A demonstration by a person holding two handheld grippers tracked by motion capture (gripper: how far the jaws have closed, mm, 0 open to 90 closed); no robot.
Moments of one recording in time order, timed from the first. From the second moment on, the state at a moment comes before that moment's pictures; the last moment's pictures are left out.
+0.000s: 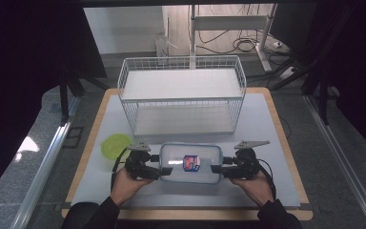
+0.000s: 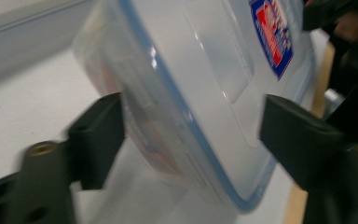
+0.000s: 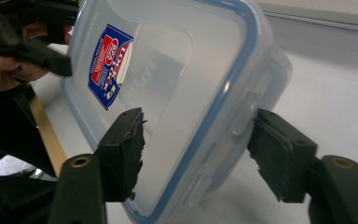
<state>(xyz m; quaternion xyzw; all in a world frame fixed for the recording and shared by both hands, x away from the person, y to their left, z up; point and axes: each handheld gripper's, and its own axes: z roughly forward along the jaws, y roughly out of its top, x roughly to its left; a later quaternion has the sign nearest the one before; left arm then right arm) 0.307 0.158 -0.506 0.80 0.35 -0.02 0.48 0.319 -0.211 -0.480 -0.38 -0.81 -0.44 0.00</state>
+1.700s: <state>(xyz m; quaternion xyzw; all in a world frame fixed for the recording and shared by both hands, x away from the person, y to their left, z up) 0.318 0.178 -0.453 0.76 0.38 0.01 0.53 0.336 -0.211 -0.435 -0.42 -0.75 -0.51 0.04</state>
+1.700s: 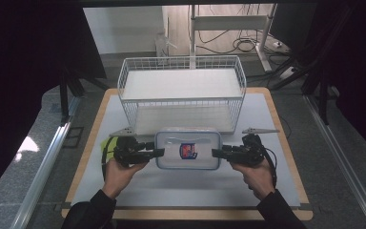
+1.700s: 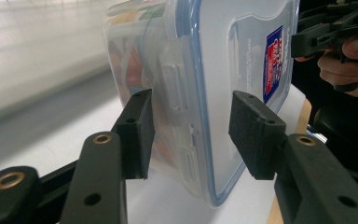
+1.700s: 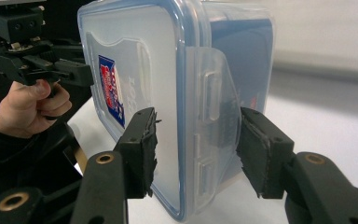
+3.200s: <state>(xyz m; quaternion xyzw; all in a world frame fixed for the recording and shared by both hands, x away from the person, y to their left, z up) 0.397 0.206 -0.327 0.74 0.38 0.06 0.56 0.432 -0.184 -0.316 -0.39 -0.73 -0.57 0.01</state>
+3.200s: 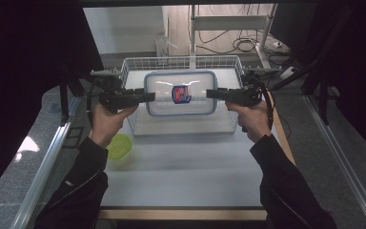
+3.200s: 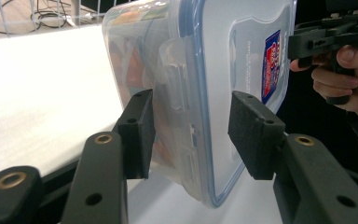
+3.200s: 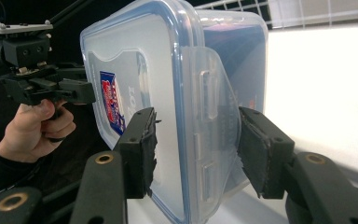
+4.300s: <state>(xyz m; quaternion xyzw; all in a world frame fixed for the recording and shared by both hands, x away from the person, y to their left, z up) 0.455 0.210 -0.320 0.72 0.40 0.04 0.57 0.494 -0.180 -0.313 -0.42 -0.69 -0.58 0.04</state>
